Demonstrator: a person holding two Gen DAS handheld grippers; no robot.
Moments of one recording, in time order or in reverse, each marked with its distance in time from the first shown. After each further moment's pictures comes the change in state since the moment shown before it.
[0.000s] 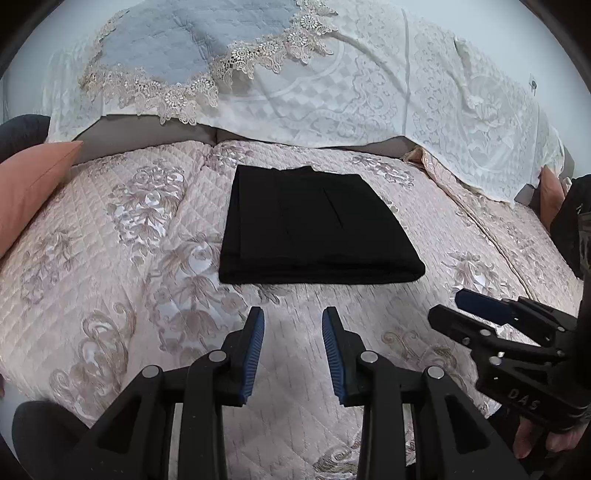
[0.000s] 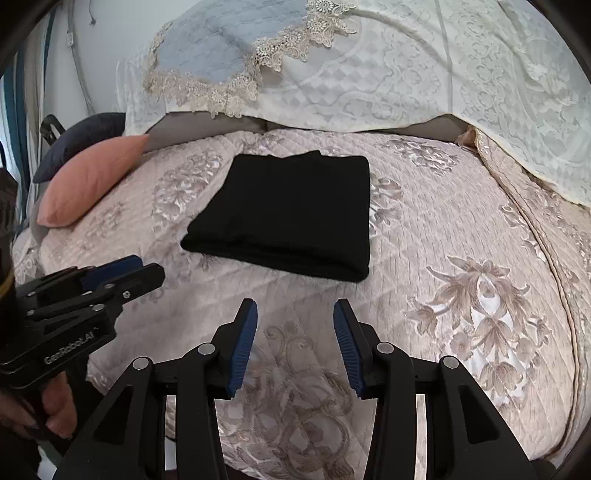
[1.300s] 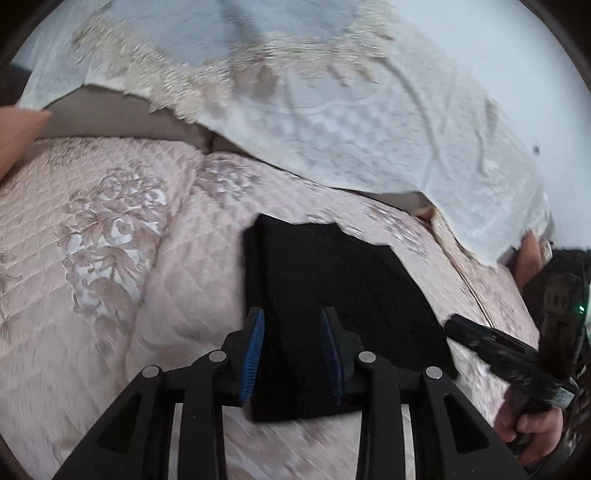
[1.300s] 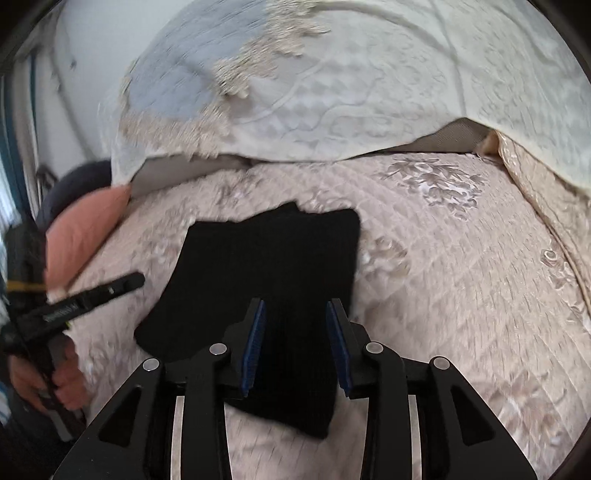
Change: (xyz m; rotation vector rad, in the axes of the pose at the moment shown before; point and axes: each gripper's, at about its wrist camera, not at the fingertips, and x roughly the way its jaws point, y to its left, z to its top) left arm 0.076 0.077 0.078 -0.132 -0.044 -0.211; right arm 0.064 -0.045 0.073 0.054 -0.054 0.096
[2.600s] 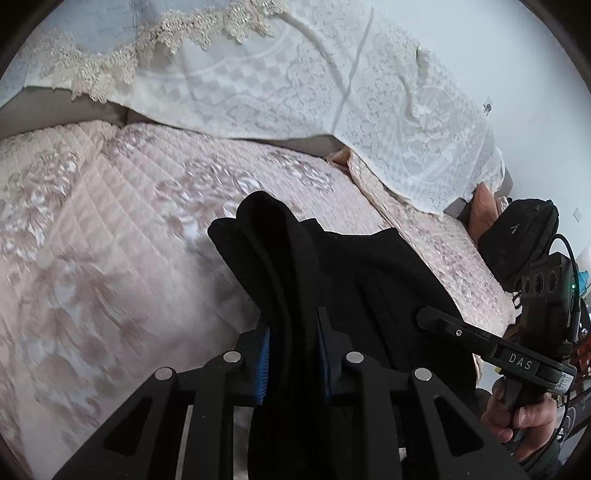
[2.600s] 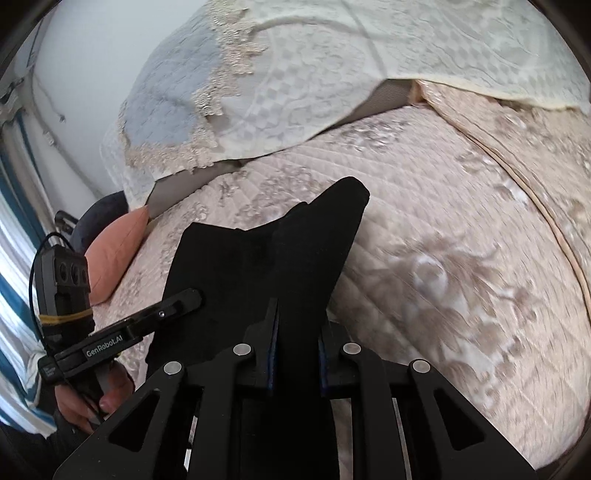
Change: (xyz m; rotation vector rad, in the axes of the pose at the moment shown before) left arm -0.007 -0.109 -0.047 0.070 0.105 -0.153; right arm -0.096 -0.052 -0.056 0.247 -0.011 0.114
